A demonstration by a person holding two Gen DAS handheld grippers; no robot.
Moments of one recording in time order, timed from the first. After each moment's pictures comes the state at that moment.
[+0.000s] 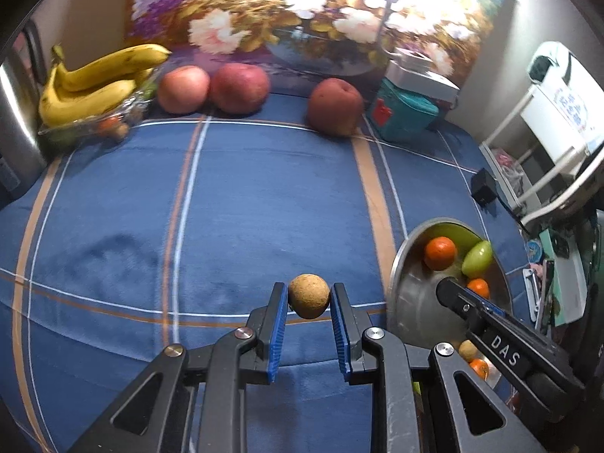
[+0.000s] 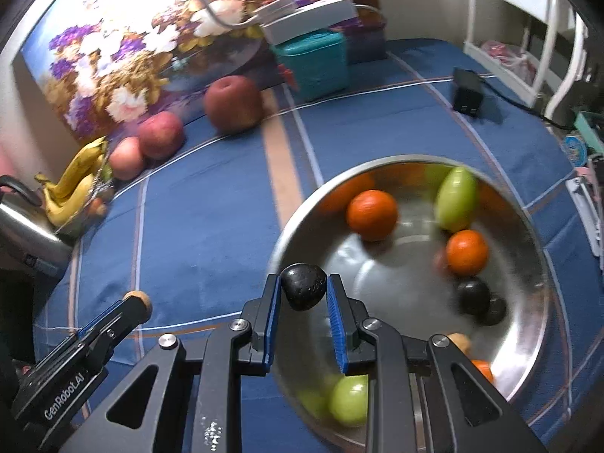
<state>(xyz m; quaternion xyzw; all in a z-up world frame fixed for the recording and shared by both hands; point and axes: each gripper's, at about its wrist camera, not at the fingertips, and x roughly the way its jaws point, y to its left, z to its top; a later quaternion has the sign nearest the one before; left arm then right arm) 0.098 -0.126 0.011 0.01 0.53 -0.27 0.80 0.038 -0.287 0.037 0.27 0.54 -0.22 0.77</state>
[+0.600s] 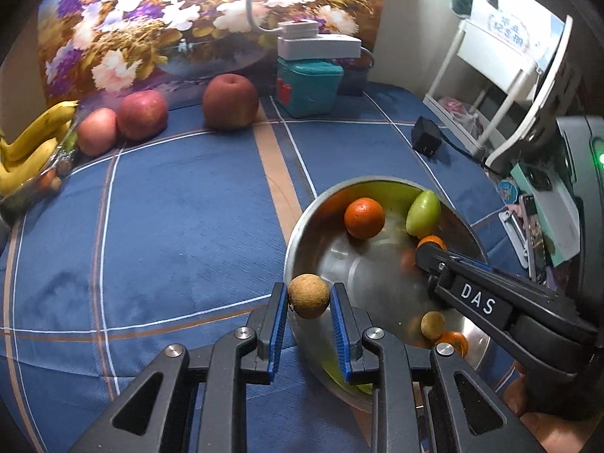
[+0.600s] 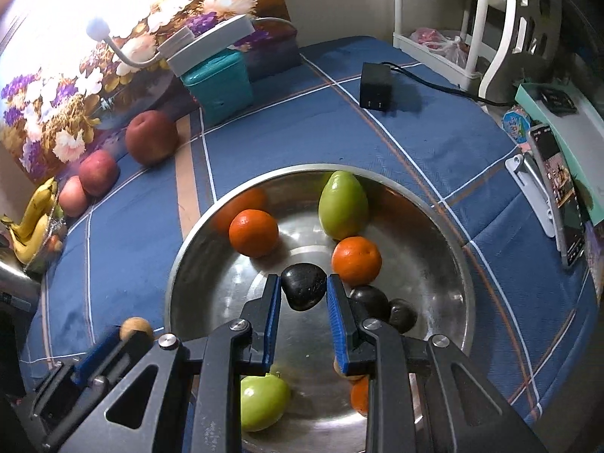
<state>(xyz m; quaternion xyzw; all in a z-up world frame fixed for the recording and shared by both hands) 0.042 -0.193 0.011 0.10 0.50 -0.35 0.79 -0.004 -0.338 0.039 0.29 0.53 -0.29 0.74</state>
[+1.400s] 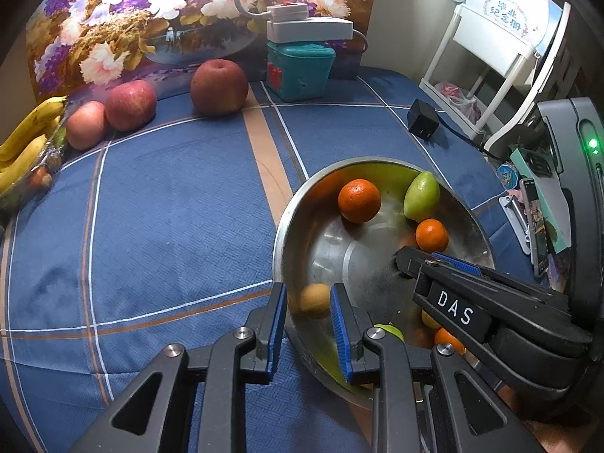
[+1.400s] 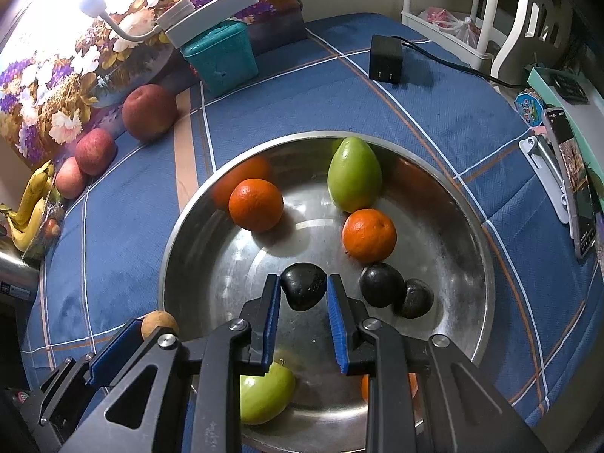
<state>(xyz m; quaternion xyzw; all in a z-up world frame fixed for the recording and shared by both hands) 0.038 -0.197 0.002 0.11 0.51 -0.35 0.78 -0.001 -0.331 0.021 0.29 0.56 -0.28 0.73</state>
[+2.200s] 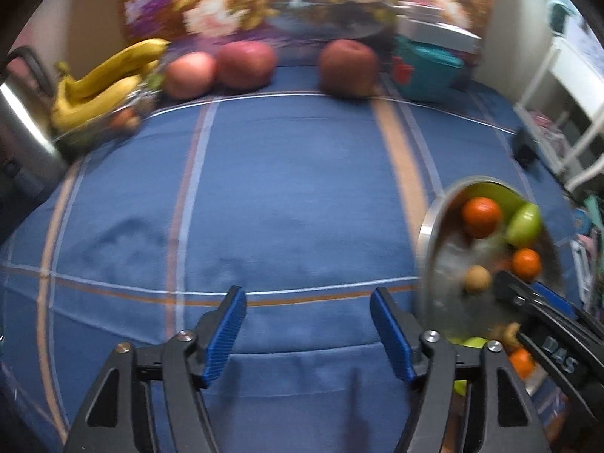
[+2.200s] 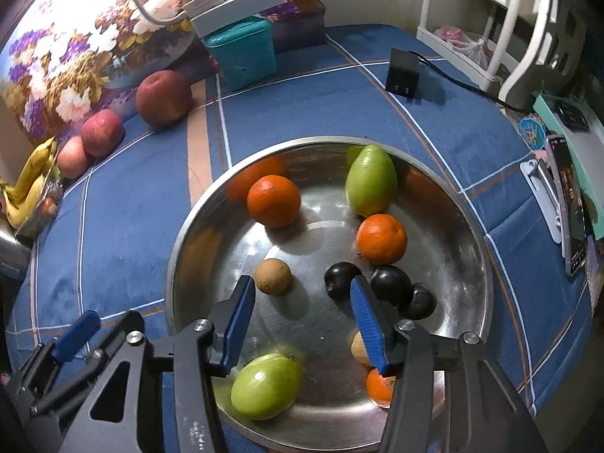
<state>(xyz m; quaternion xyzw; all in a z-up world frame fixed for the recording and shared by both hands) 0.079 -0.137 -0.014 0.10 0.55 -0.18 0.81 0.012 -0.311 0.026 0.25 0.57 -0.27 0.74</state>
